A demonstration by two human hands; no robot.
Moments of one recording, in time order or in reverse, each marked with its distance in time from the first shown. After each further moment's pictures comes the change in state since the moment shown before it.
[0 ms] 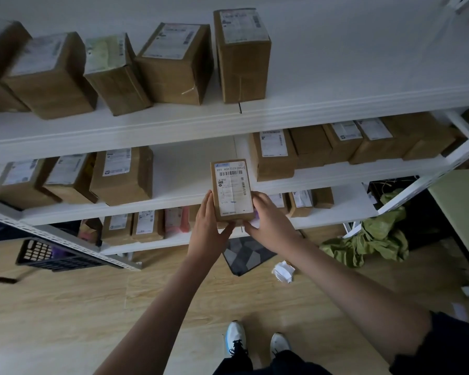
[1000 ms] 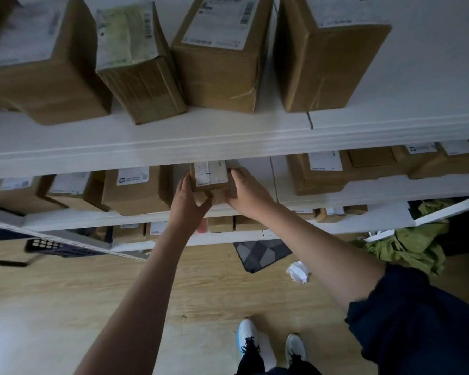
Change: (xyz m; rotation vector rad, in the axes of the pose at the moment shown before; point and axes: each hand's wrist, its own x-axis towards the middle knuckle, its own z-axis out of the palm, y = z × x) left_hand 0.126 -0.135 -0.061 0.047 -0.004 -0.327; right_hand 0.195 -0.043 0.080 -0.004 -0.144 -0.006
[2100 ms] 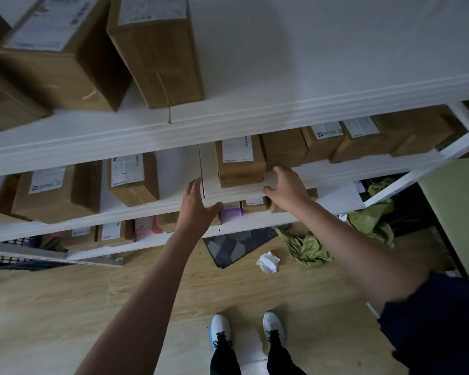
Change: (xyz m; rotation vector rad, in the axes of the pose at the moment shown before) left_hand -0.054 0.150 0.140 0.008 -0.180 -0.012; right_hand -0.121 0.213 -0.131 0.042 0.072 0.416
